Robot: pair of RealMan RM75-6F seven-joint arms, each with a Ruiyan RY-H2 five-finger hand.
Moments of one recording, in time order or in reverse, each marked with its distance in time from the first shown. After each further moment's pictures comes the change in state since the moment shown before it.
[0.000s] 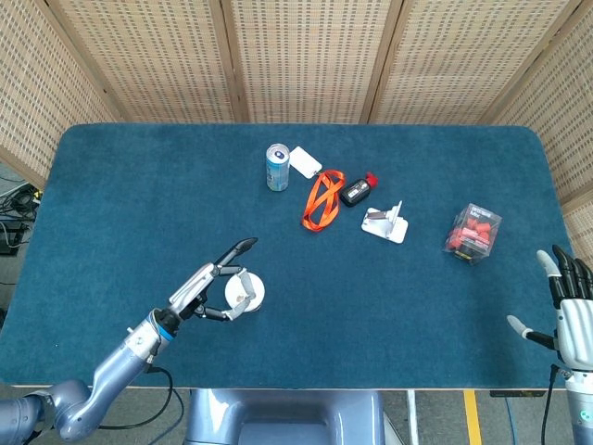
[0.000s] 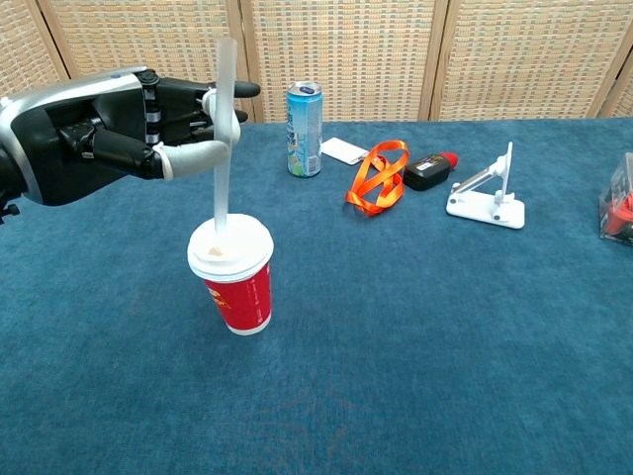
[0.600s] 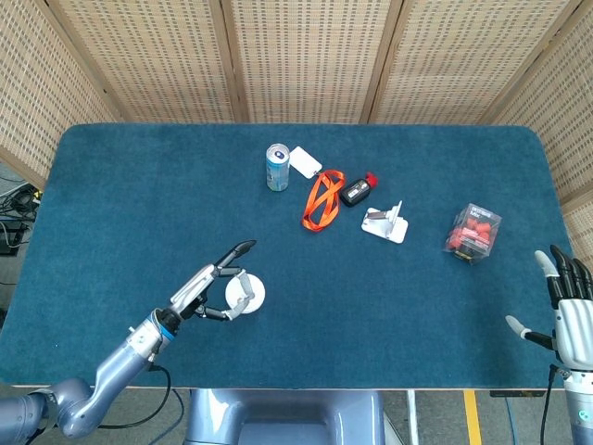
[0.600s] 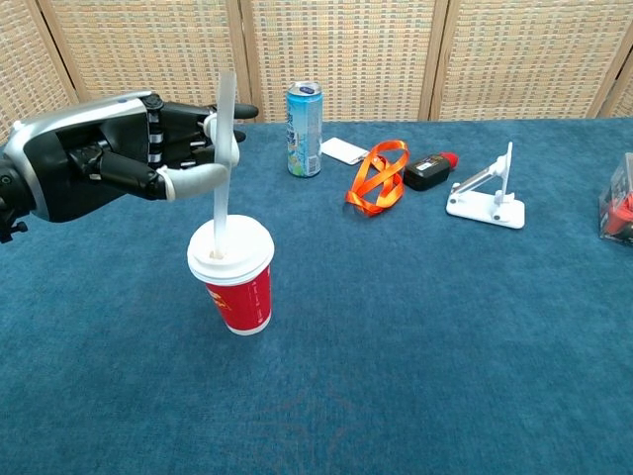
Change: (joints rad) left arm -0.009 -0.029 0.020 0.064 0.000 -0.009 -0.028; right arm 0.001 -0.003 -0.003 -0.001 -0.004 -0.001 -0.005
